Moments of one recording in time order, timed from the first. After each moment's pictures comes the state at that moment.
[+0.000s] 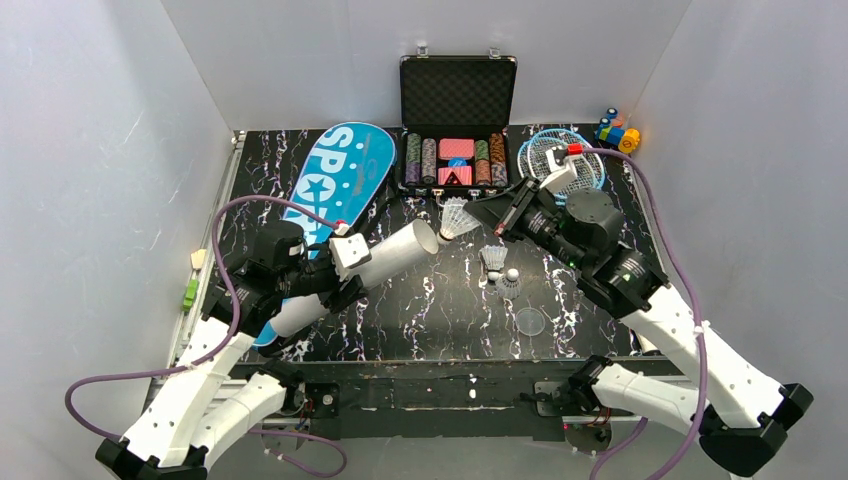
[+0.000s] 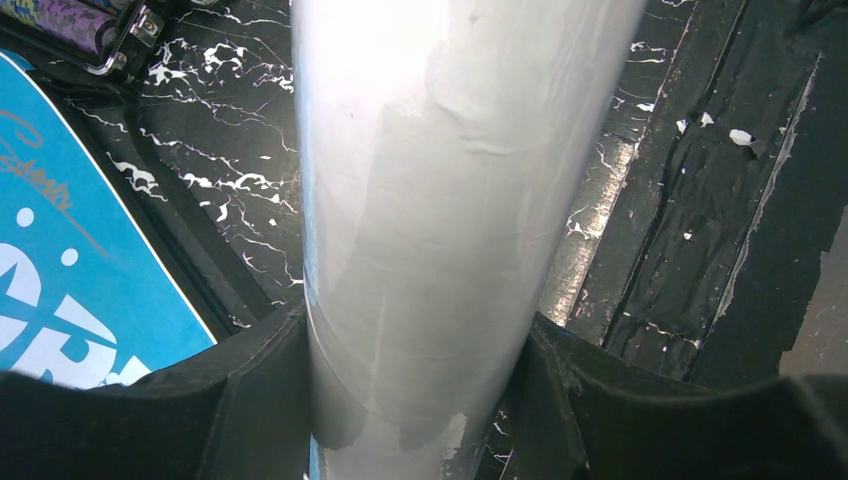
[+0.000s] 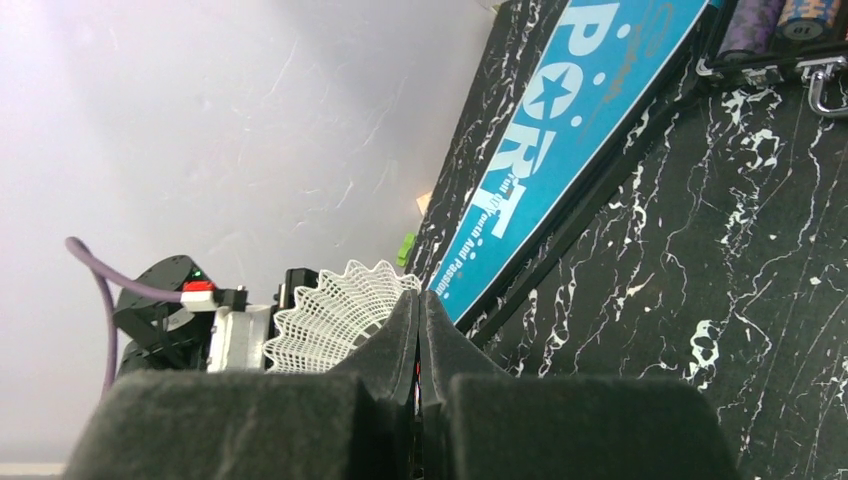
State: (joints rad) left arm -0.46 0.77 0.92 -0.78 0.51 0.50; right arm 0.77 0.93 1.09 -0.27 -0.01 0.92
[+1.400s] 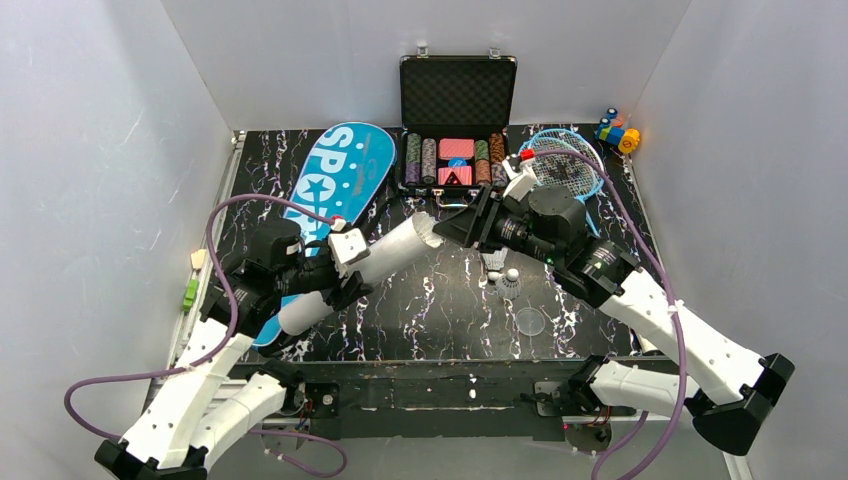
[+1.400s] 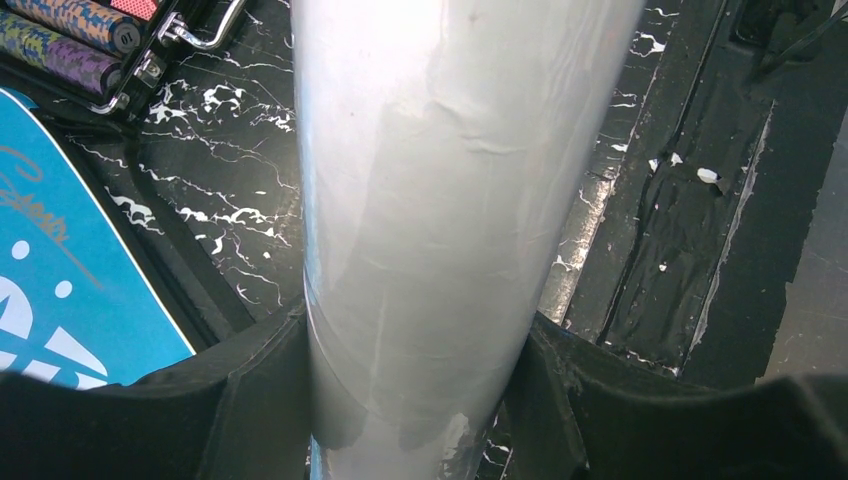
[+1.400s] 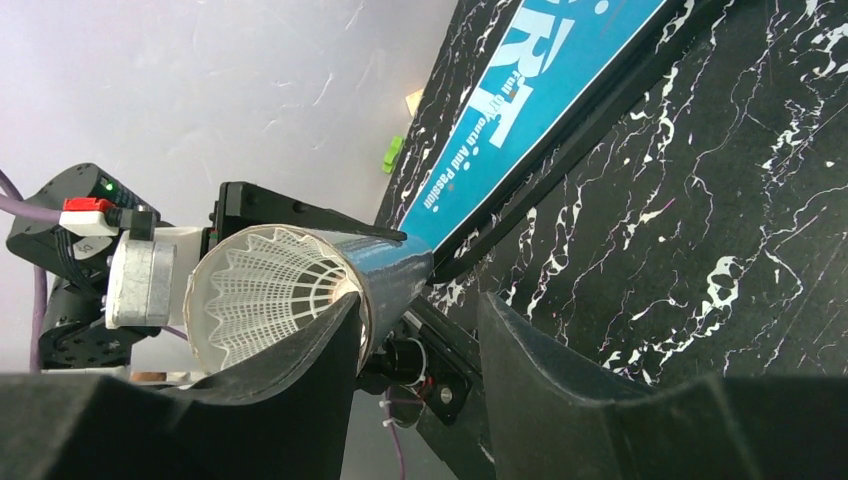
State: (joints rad) left arm -0.46 0.76 0.93 -0.73 0.56 0.45; right arm 0.83 1.03 1.11 -0.31 -0.13 0.88
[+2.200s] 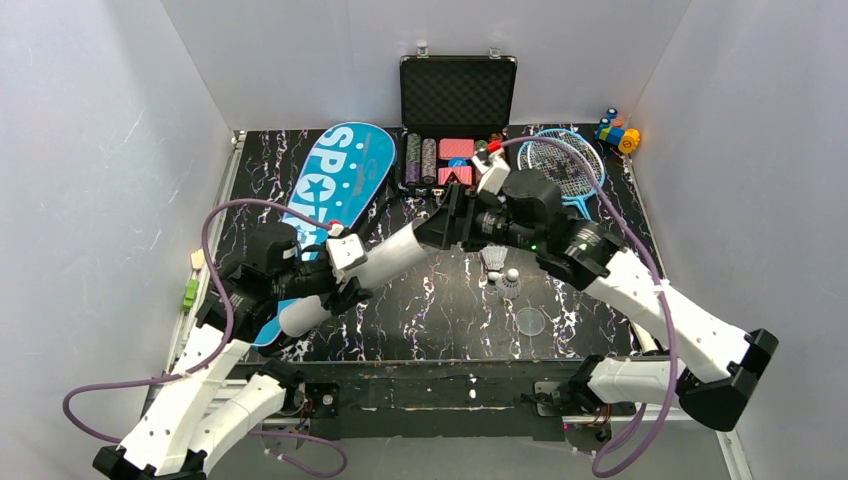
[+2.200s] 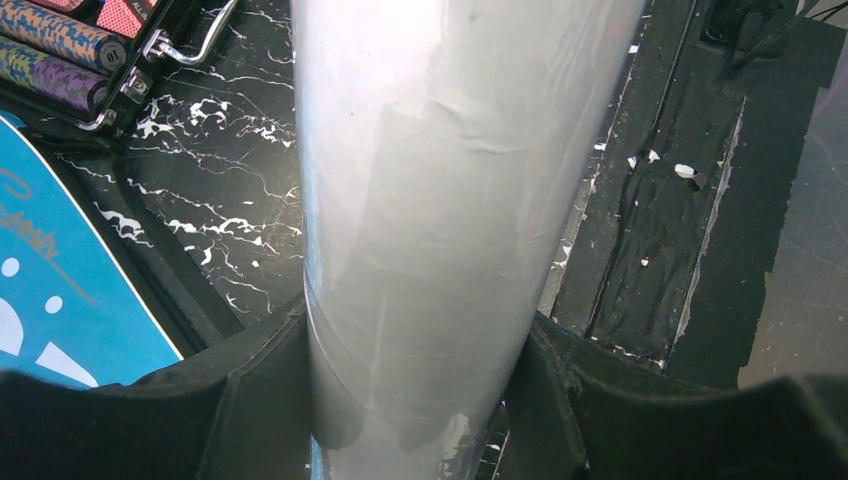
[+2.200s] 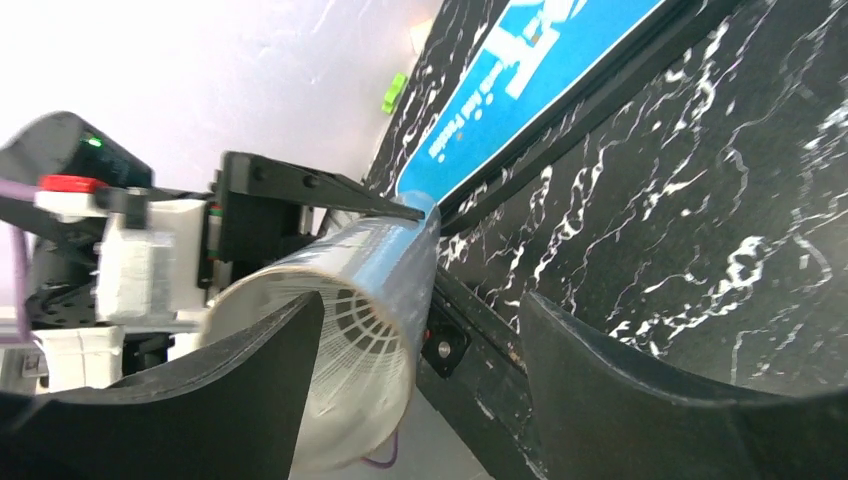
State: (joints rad) left arm -0.46 0.74 0.94 -0.75 0.60 0.46; right arm 0.89 1.18 1.26 -0.42 -0.20 0.82
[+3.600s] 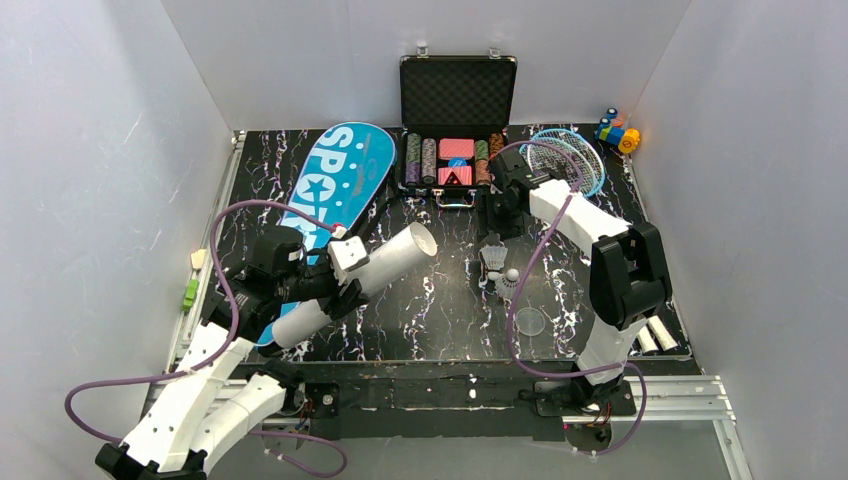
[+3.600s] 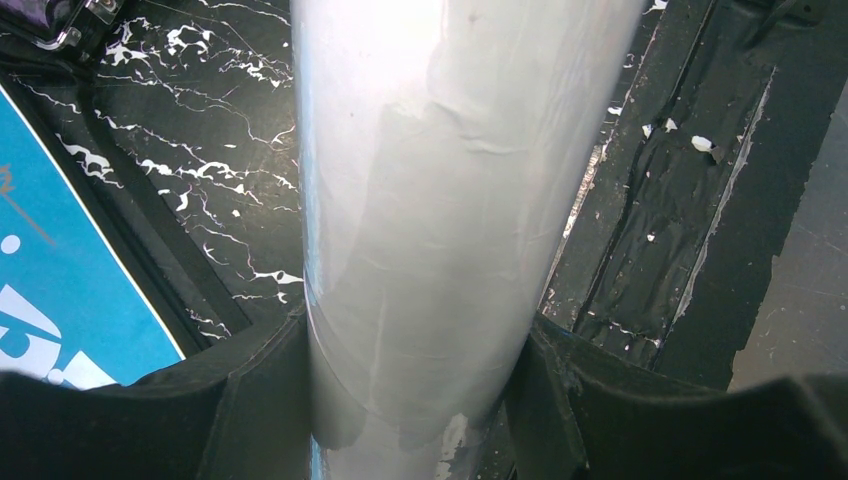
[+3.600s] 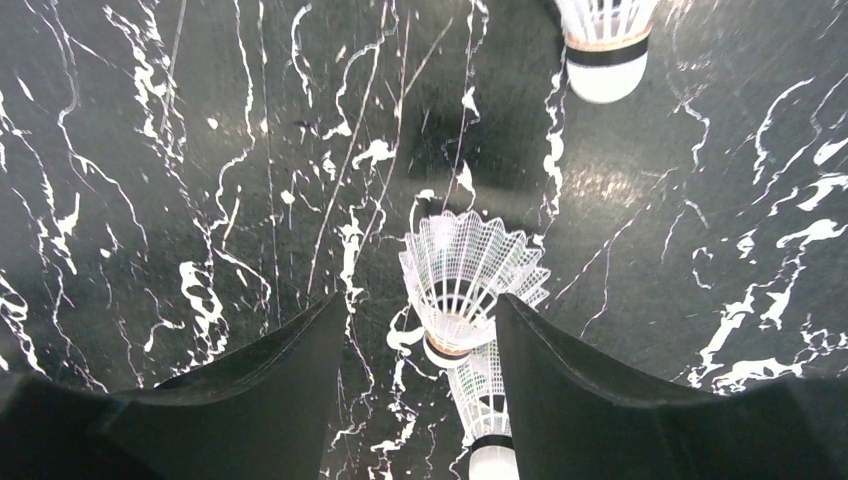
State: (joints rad) left arm -0.46 0.74 0.89 -0.79 0.54 0.44; right arm 0.45 1.78 1.39 -0.75 -0.06 0.34
